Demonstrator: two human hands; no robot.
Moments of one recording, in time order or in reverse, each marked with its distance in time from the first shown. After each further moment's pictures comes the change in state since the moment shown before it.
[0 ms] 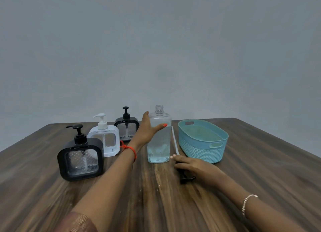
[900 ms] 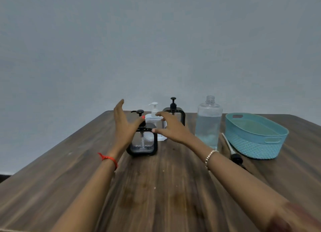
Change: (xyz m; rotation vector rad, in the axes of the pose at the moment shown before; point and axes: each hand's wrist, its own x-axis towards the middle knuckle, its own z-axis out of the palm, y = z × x) left_hand -0.106 -0.037 -0.170 0.190 0.596 0.131; right_hand 0.194 -0.141 -0.001 0.508 0.217 0.145
